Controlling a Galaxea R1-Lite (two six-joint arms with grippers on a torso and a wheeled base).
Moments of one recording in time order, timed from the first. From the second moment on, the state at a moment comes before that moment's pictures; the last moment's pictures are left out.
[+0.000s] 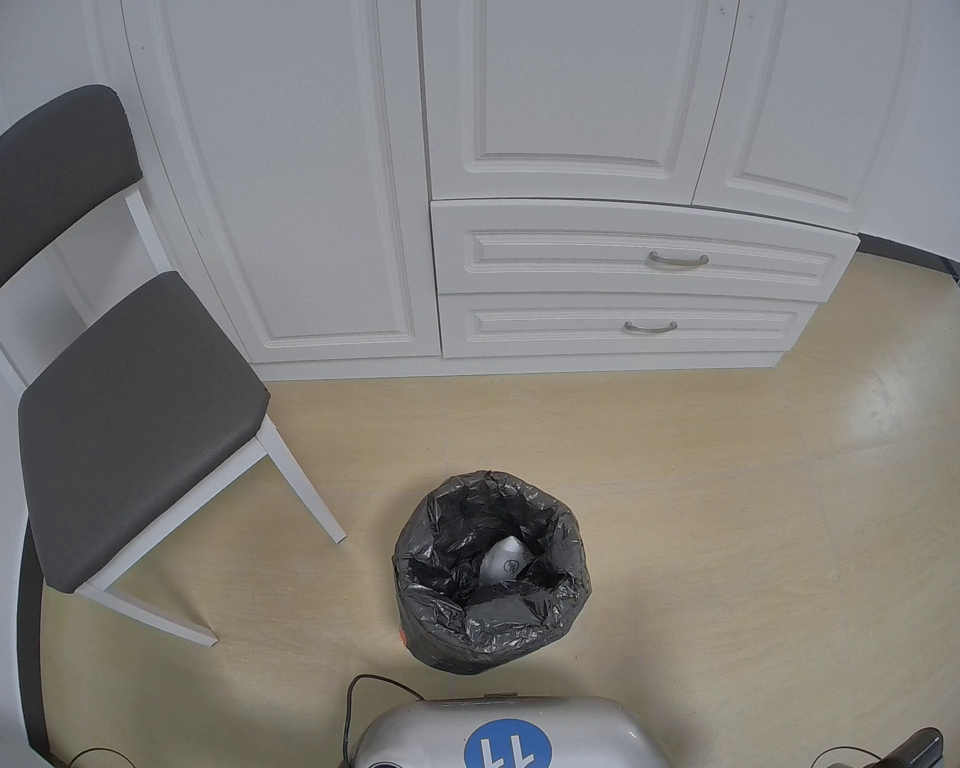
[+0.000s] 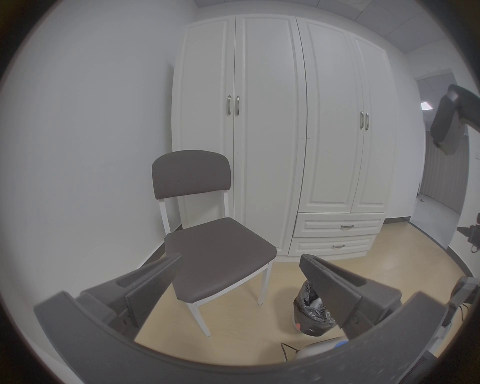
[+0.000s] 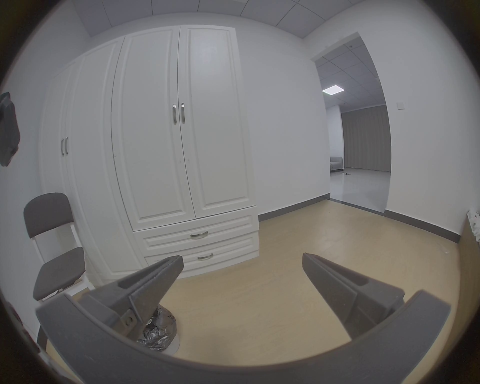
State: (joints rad) left arm 0.01 0.08 -0.69 0.49 0.11 -0.06; right arm 0.00 0.02 -0.38 0.16 -0.30 0.17
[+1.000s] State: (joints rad) left arm 0.00 0.01 -0.02 -0.05 0.12 -0.01; right arm 0.00 0.01 -0.02 -0.06 -0.08 0.03
